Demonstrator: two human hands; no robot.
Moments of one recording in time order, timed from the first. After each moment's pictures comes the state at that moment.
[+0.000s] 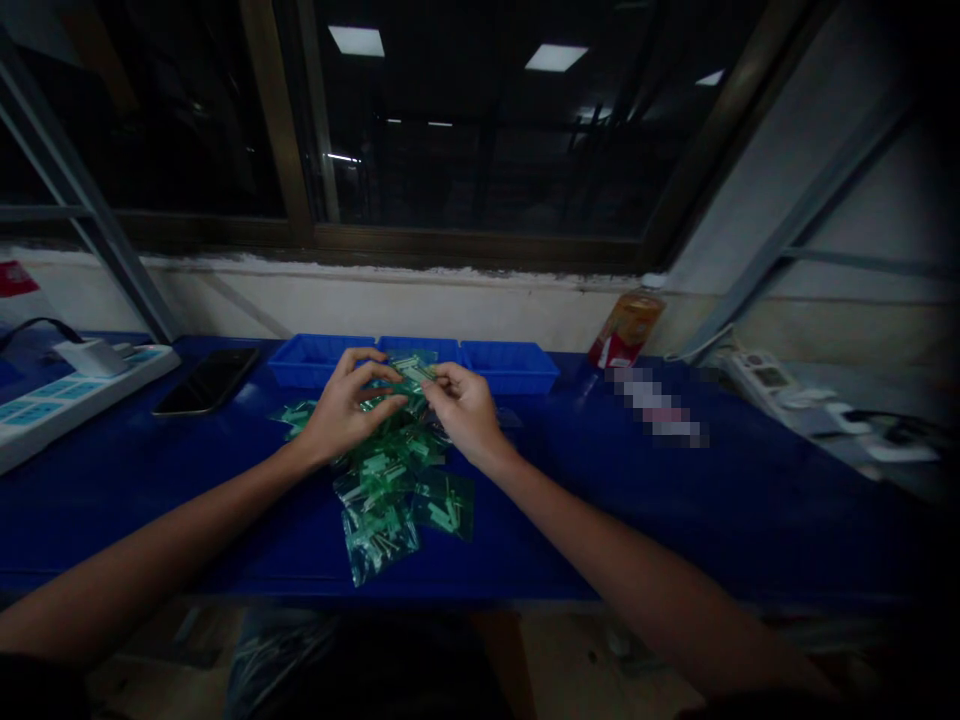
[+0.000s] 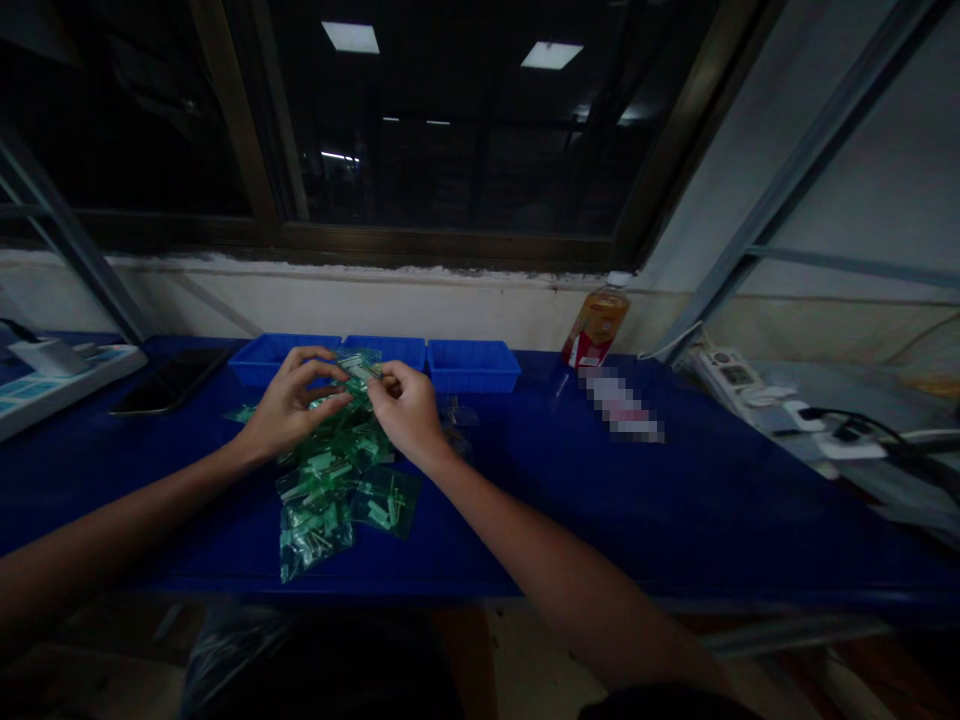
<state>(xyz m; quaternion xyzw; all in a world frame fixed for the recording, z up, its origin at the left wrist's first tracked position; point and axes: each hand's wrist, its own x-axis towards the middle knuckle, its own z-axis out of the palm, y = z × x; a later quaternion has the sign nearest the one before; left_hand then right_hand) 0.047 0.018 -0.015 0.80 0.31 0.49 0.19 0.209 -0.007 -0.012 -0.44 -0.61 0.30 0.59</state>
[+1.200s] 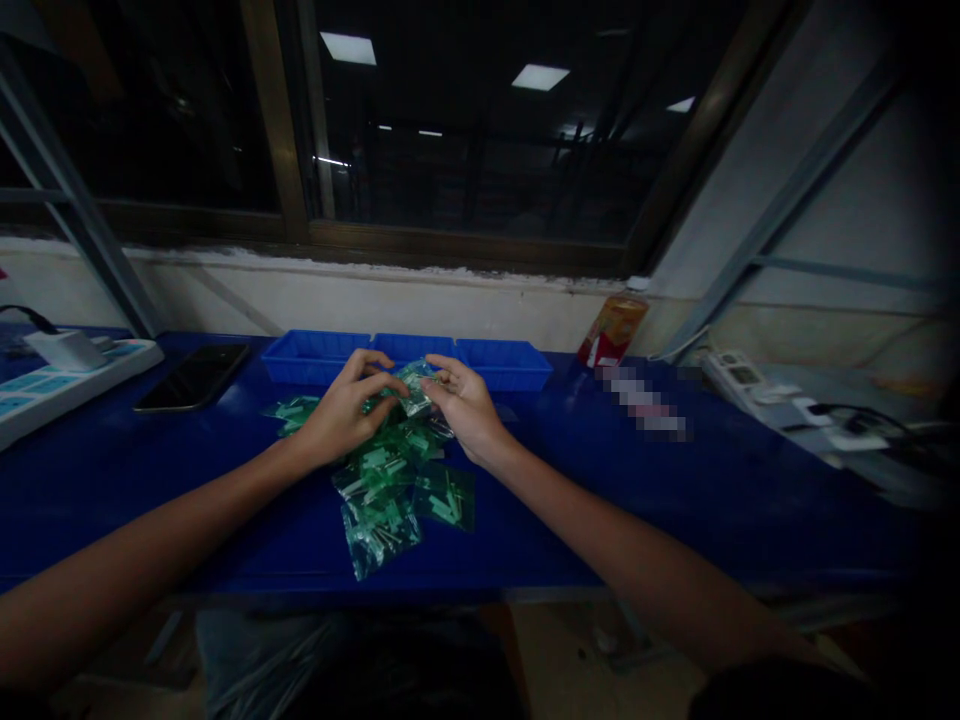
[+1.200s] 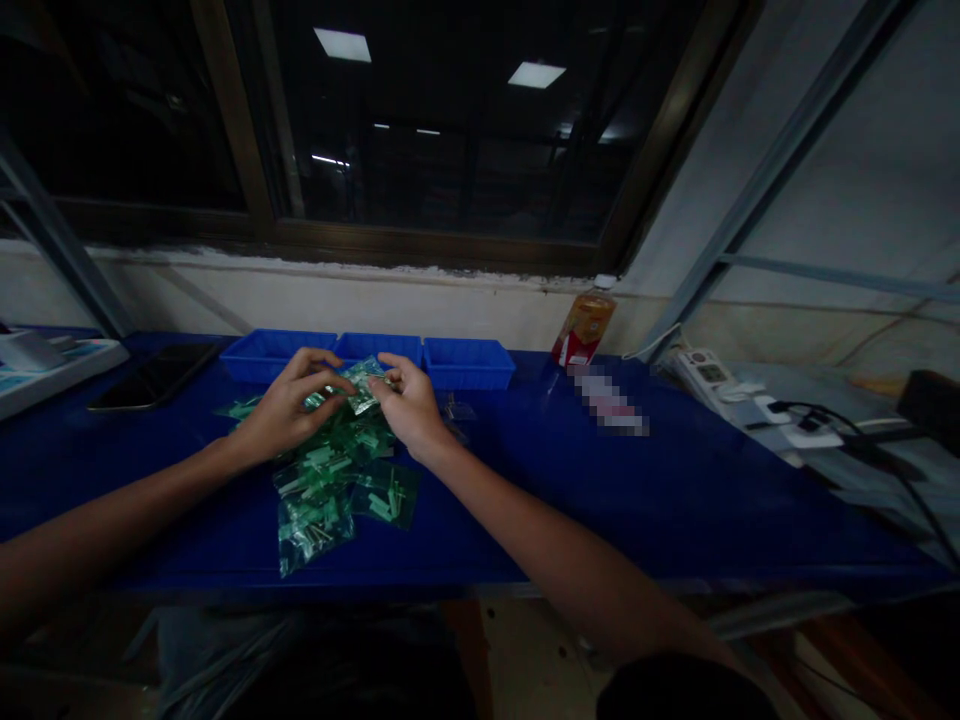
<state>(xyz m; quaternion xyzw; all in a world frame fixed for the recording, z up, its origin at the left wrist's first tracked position) 0.044 0.015 -0.016 0.87 0.27 0.41 0.06 0.211 0.002 -0.025 -0.44 -0.57 0.36 0.59</state>
